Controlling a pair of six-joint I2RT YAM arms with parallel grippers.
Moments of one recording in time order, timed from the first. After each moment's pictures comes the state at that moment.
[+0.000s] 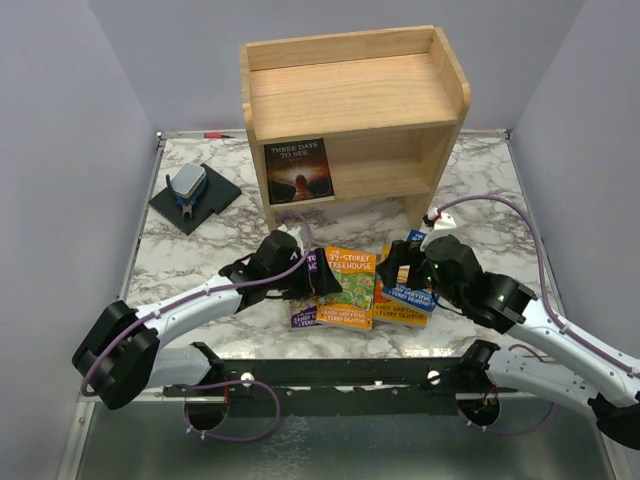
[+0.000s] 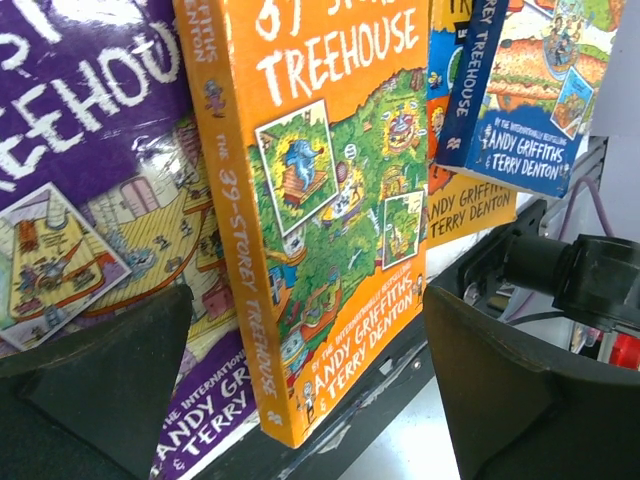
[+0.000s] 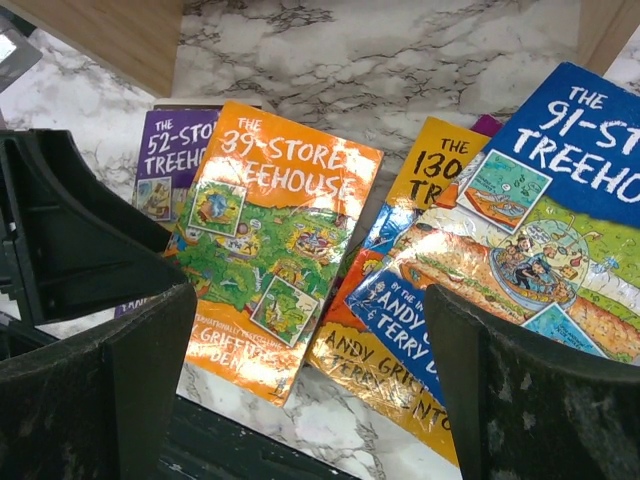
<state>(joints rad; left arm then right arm) -0.74 1.22 0.60 -0.11 0.28 -0.82 0.87 0.82 0.79 -0.55 0.33 0.58</state>
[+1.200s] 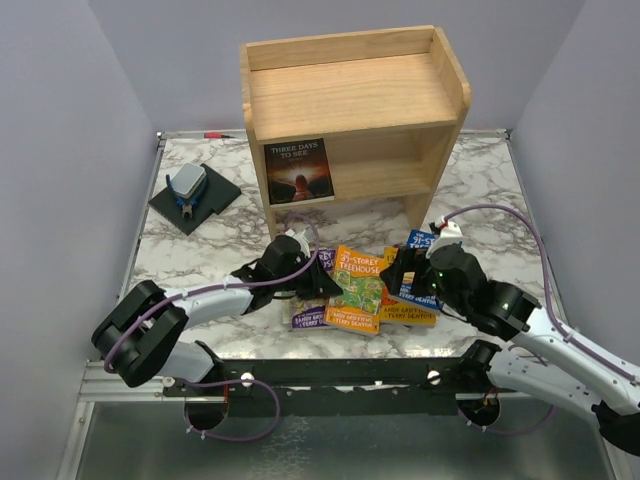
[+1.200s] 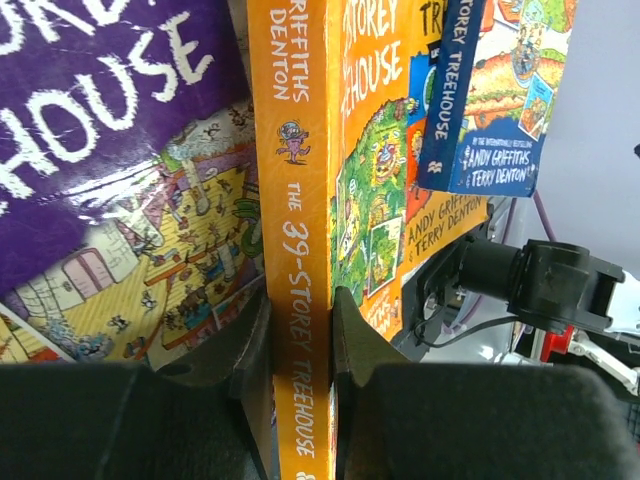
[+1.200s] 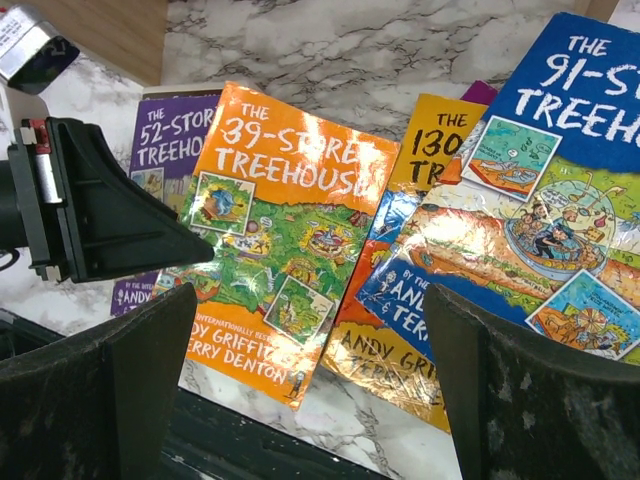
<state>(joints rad) -0.74 1.38 0.52 0.25 0.38 -0.94 0.87 0.74 0.71 -0.55 0.33 0.64</state>
